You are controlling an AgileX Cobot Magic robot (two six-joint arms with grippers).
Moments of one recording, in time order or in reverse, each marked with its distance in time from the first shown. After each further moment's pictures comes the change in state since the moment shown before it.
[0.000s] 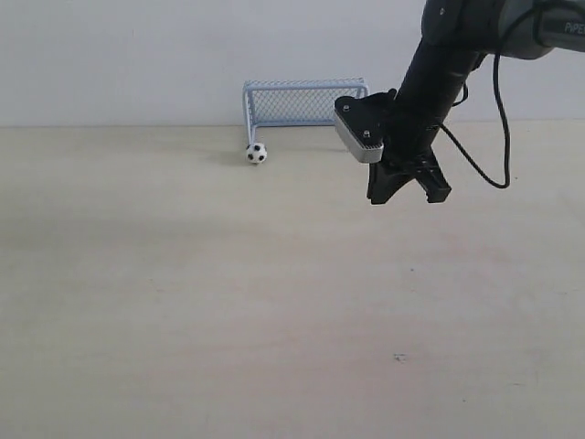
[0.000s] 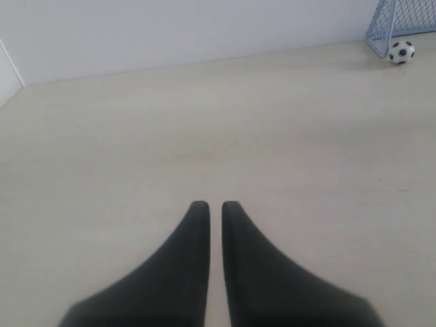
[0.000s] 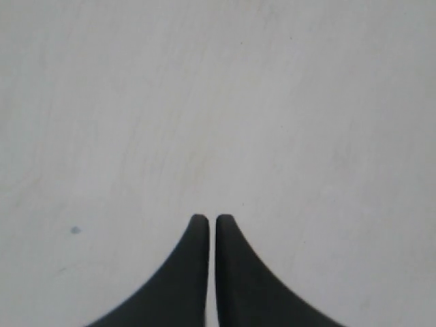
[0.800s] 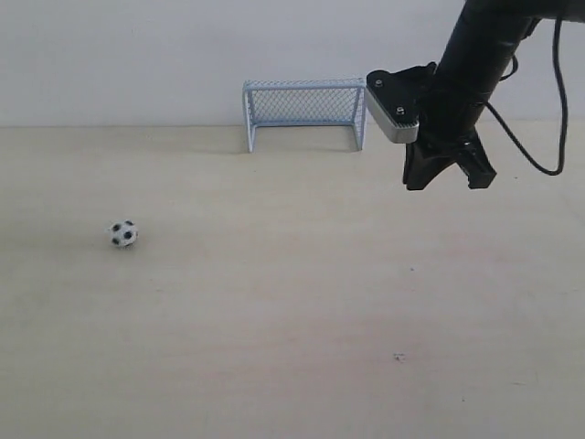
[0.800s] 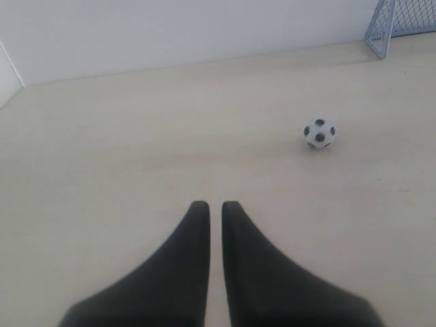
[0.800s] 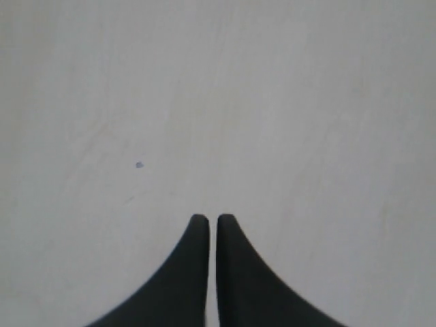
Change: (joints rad) left arm 0.000 0.000 0.000 0.000 0.000 0.000; right arm -0.041 -0.178 0.143 -0.059 0.007 0.066
